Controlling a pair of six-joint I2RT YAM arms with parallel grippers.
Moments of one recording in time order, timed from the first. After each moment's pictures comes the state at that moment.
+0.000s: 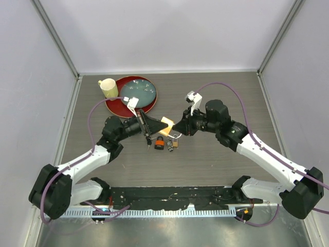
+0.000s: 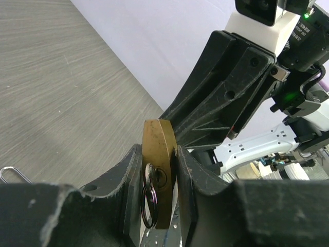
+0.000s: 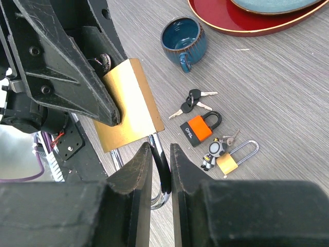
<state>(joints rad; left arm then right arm) -0.54 1.14 0.52 0.74 0.61 -0.90 0.66 1.12 0.94 -0.19 -0.38 0.25</state>
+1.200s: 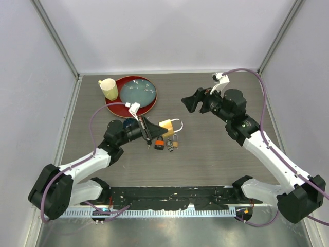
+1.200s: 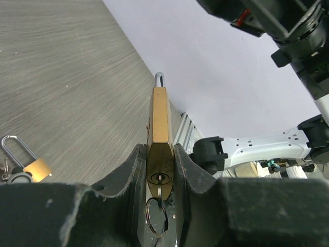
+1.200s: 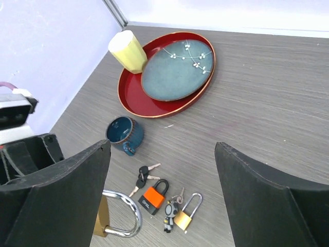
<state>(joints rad) -0.55 1.15 0.47 0.74 0.57 -0.93 0.48 1.10 0.99 -0.04 -0.17 0.37</state>
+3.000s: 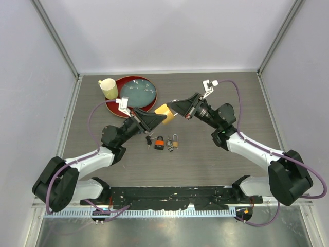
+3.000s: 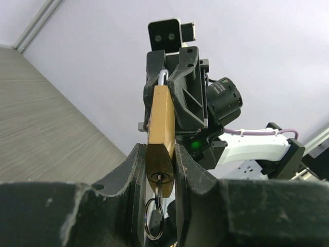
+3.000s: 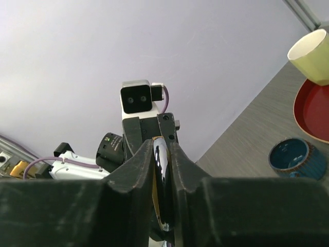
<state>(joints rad) -0.57 1.23 0.45 1.24 0.41 -1.04 0.56 1.29 0.72 0.92 -0.50 1.07</state>
